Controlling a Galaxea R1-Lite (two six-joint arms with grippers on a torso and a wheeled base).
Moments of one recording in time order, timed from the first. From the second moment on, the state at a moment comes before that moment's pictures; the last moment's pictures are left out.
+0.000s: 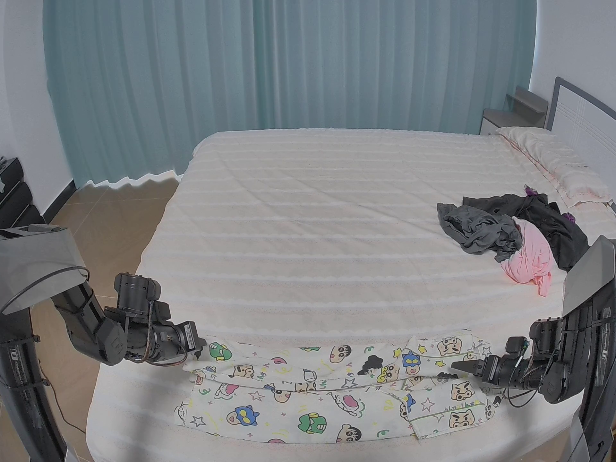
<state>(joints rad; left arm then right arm) -0.11 2.16 -0.61 -0.70 -0.30 -0.44 -0.08 2.45 -0.12 -1.55 0.55 0.38</state>
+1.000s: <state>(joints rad) -0.09 2.25 -0.74 -0.59 -0.27 -0.48 -0.08 2.45 -0.12 -1.55 0.55 0.38</state>
